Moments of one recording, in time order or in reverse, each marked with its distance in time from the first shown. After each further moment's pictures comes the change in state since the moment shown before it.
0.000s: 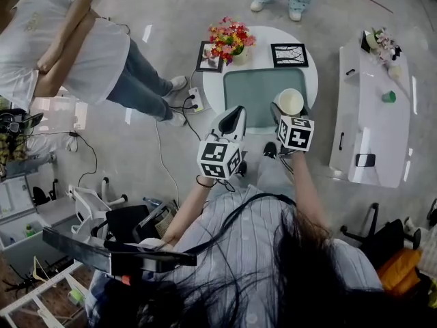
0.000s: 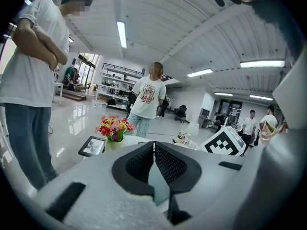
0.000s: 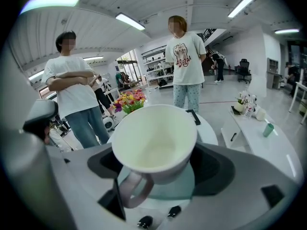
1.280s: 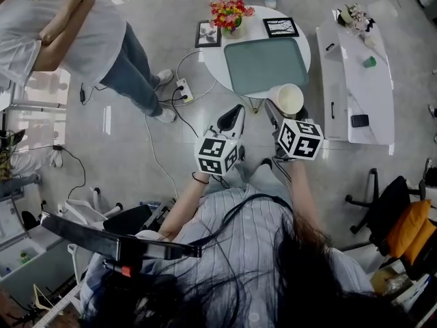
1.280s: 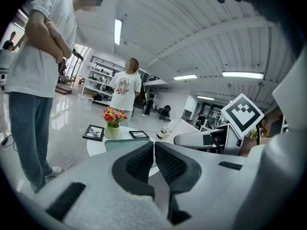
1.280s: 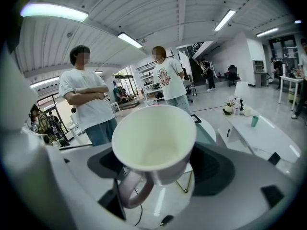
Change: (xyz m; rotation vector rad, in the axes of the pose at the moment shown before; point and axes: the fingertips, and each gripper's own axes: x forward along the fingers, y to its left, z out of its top) left arm -0.132 0.002 -0.056 -0.012 0.016 -0.208; right arm -0.147 0.124 -0.037 0.092 -0.163 -0.038
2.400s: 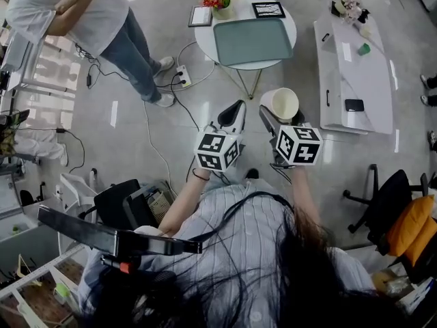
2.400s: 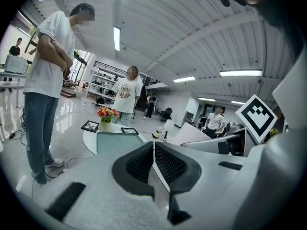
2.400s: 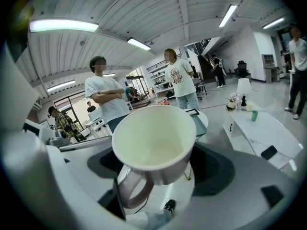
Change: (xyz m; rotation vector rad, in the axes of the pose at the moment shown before) left arm -0.058 -0.136 -0.048 0.001 -0.042 0.047; right arm -0.148 -0.019 -0.070 -0.021 0.015 0.149
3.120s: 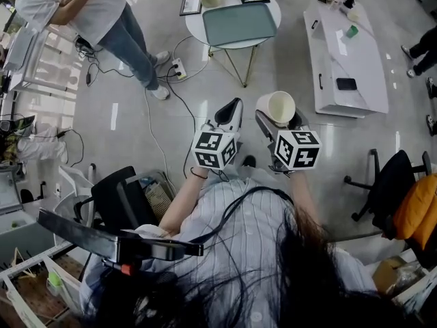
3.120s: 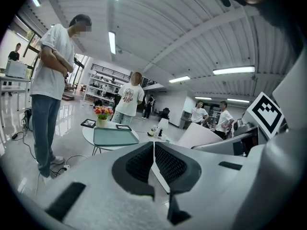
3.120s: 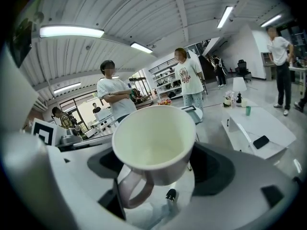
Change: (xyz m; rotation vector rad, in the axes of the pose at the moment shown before) left arm -0.069 -0.081 -0.043 0.037 -0.015 -0.009; right arm -0.116 0.016 -0.067 0.006 -0.015 0.039
